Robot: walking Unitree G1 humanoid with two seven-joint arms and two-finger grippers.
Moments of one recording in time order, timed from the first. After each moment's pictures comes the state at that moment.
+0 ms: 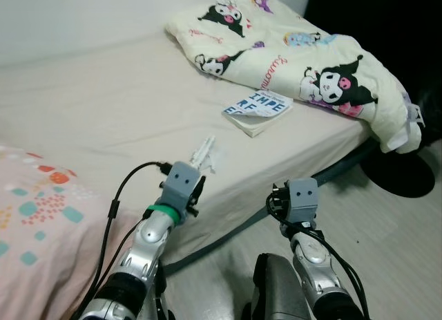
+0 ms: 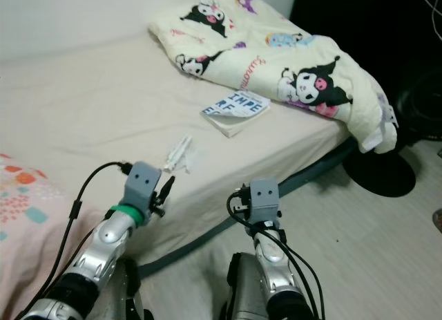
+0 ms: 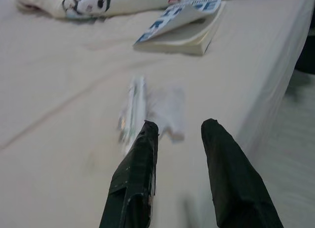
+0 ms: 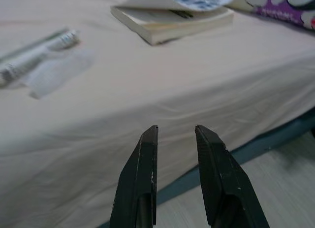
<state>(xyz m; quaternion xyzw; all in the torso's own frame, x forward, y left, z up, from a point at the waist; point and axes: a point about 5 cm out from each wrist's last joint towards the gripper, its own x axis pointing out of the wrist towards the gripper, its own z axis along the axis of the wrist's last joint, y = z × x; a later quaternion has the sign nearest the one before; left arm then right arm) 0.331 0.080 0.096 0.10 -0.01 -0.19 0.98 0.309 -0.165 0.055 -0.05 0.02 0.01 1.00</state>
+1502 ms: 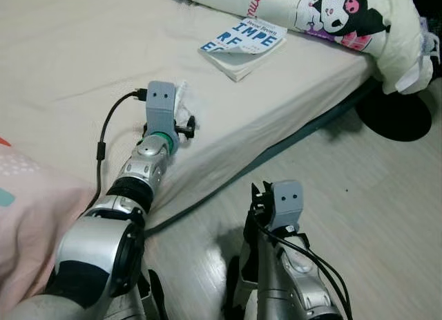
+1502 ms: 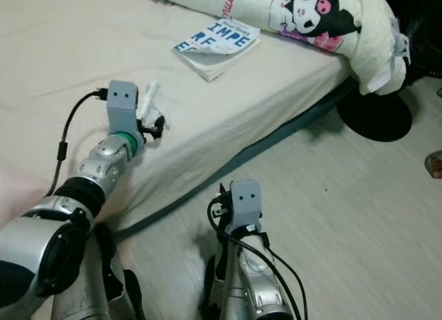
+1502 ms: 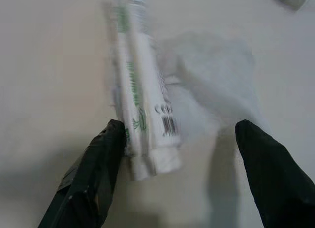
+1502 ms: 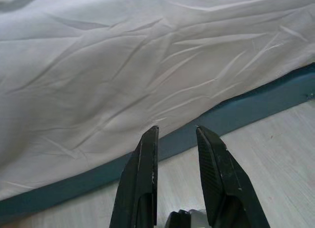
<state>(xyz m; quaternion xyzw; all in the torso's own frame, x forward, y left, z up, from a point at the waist) 0.411 0.102 0.181 -0.07 0.09 -0.08 0.99 0.288 -0.117 0.074 -0.02 -0.01 0.09 1.00</state>
